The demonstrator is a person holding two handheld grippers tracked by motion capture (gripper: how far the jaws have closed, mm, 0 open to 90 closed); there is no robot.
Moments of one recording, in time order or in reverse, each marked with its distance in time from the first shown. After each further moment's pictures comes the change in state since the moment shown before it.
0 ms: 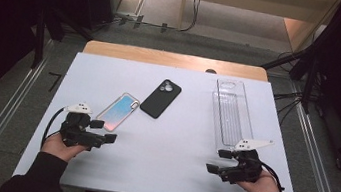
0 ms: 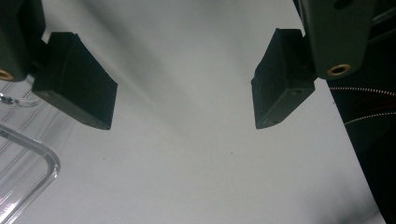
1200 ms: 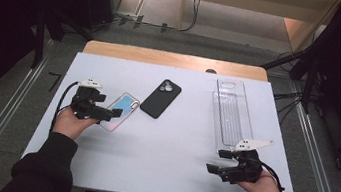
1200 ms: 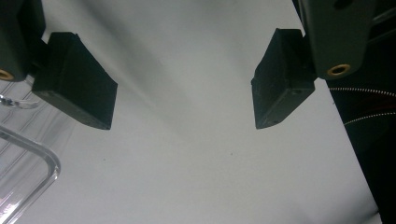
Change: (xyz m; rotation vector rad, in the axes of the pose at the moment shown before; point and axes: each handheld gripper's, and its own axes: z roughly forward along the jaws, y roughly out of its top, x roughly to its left) left arm 0.036 0.057 0.023 -0.028 0.133 0.030; right arm 0.000 0.000 -0.001 0.002 0.000 0.001
